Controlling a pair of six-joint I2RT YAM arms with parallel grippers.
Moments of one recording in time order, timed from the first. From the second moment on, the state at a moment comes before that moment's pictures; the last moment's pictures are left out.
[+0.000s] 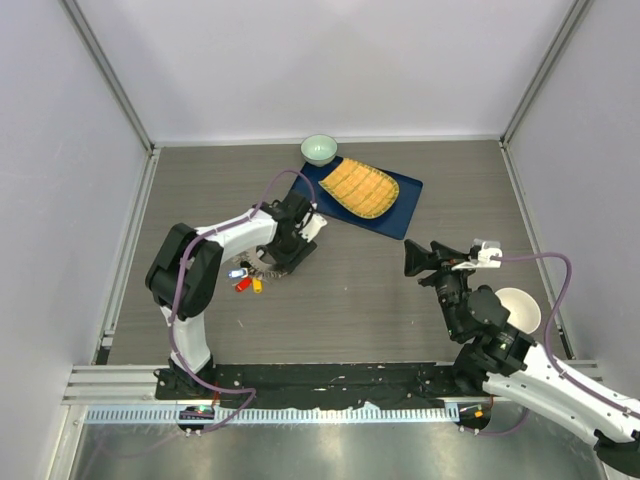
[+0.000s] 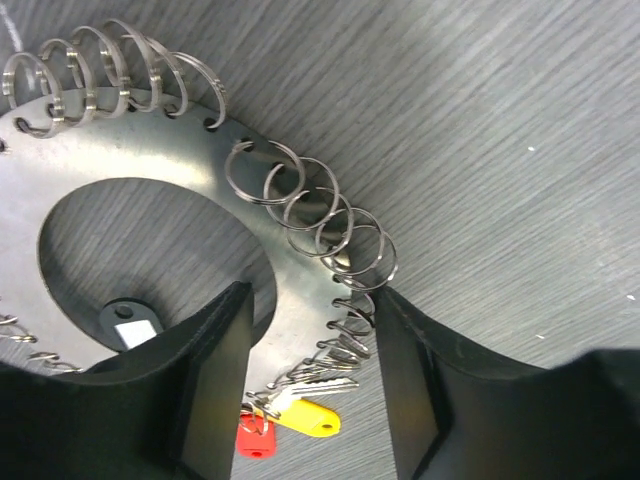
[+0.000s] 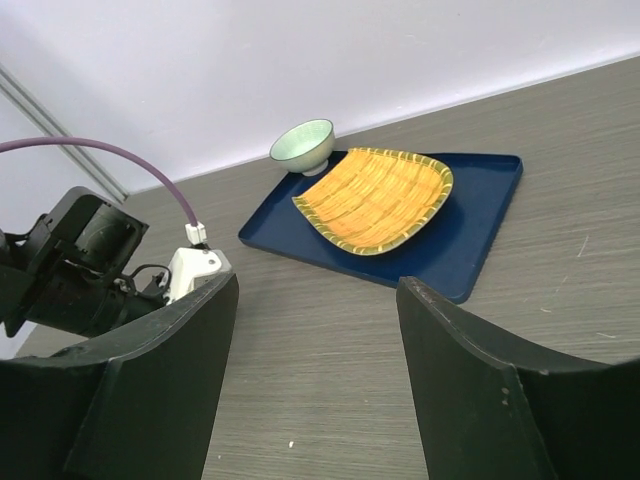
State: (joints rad) left arm -0.58 1.88 1.25 -0.67 -0.02 0.24; right arm 0.94 0.37 0.36 0.14 0.79 0.34
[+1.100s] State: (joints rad) left arm -0.52 1.74 1.38 -0.80 0.30 -0.10; right arm 0.94 1.06 0.26 0.78 0.27 0.51
